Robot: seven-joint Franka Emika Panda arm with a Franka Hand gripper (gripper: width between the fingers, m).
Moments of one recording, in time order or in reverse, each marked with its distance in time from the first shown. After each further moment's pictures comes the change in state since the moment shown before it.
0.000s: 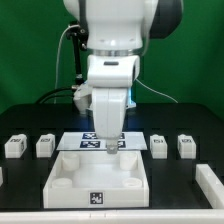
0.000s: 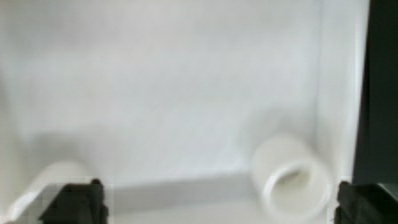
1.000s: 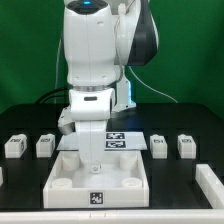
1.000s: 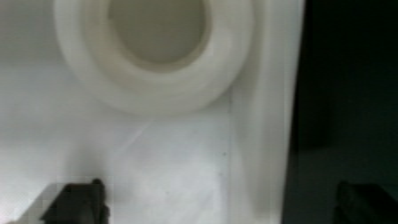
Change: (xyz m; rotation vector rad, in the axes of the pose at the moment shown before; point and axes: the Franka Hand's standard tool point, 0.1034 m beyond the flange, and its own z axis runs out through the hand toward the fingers) arm -0.021 -0.041 0.048 0.045 0.020 0.038
